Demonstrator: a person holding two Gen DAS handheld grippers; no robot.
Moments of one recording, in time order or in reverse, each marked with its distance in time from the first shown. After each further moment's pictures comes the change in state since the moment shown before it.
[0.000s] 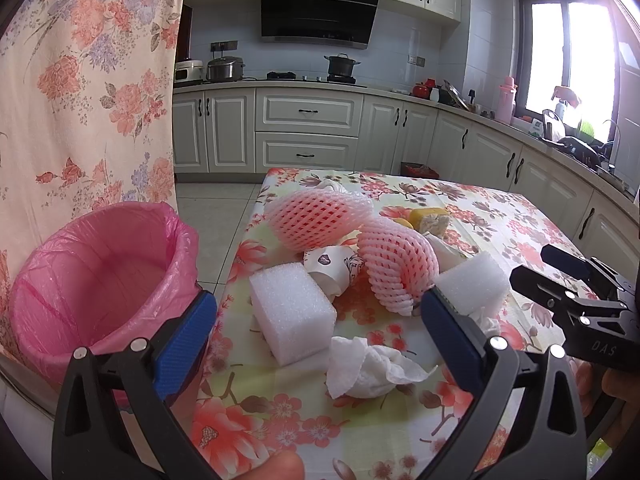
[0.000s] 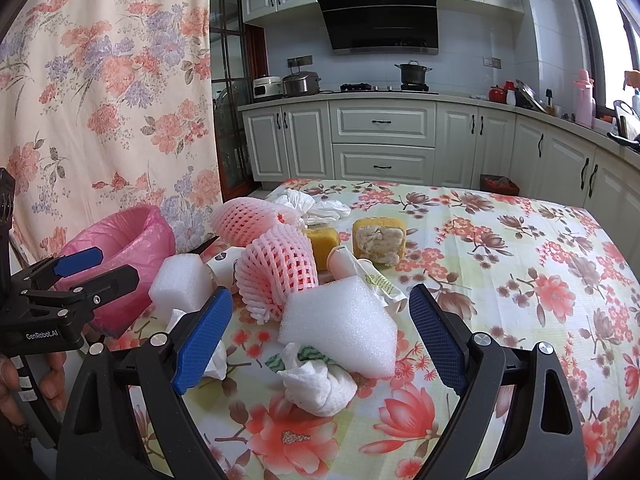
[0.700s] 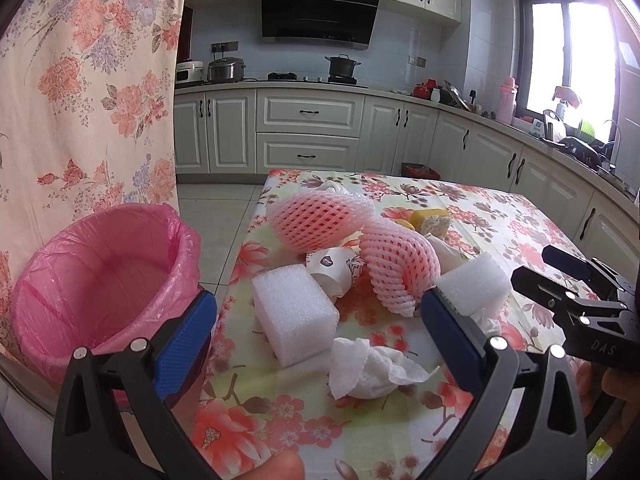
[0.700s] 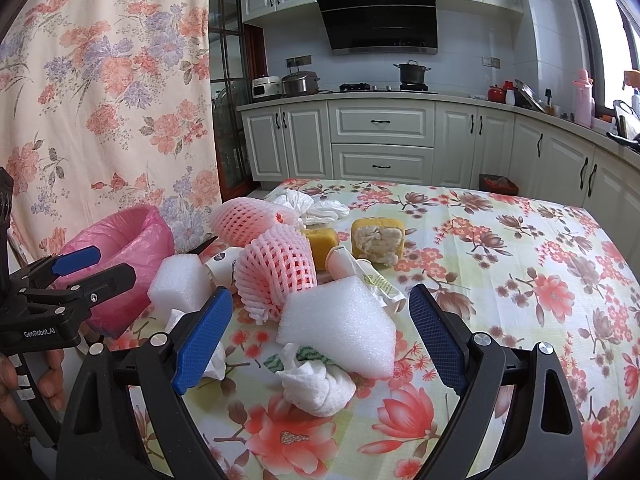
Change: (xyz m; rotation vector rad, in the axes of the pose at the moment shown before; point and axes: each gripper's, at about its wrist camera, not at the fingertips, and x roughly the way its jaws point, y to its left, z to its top) left arm -0.002 0.003 0.002 -0.004 -0.002 0.002; right arm 0.000 -0.001 0.000 -0.001 -0.001 0.000
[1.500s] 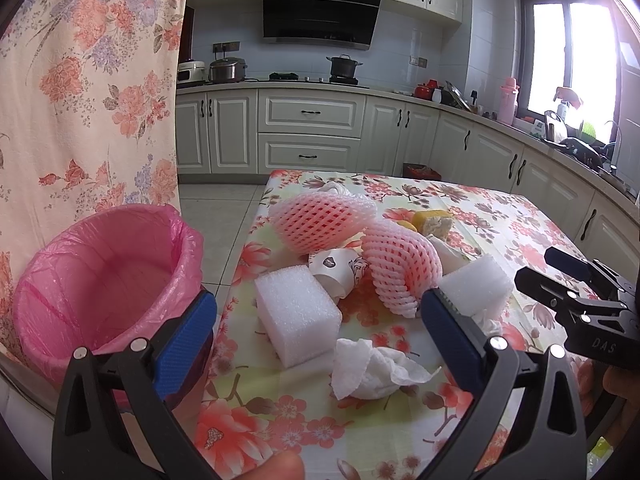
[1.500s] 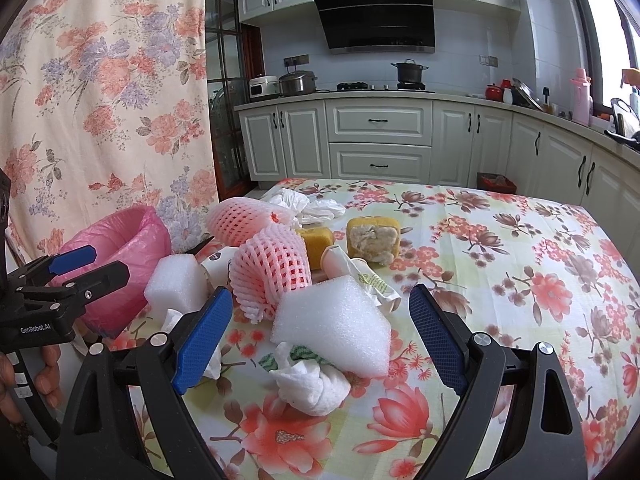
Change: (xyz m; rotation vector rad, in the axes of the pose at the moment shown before) left arm -0.001 0.002 0.000 -0.002 0.000 0.001; right arm 0.001 -0.006 0.000 0.009 0.008 -0.011
